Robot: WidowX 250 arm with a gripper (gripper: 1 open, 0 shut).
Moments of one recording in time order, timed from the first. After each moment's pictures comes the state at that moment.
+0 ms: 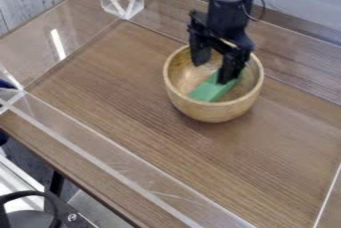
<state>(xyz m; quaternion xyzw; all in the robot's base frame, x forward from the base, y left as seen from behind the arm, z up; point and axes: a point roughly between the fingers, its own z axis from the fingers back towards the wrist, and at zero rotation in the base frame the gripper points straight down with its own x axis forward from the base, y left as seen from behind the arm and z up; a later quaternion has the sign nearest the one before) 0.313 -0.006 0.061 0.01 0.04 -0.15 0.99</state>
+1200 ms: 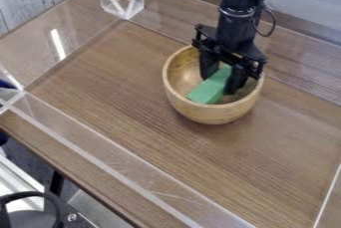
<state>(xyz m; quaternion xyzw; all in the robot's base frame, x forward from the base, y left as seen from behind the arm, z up) 0.310 -0.011 0.051 0.02 0.04 -0.08 1.00</state>
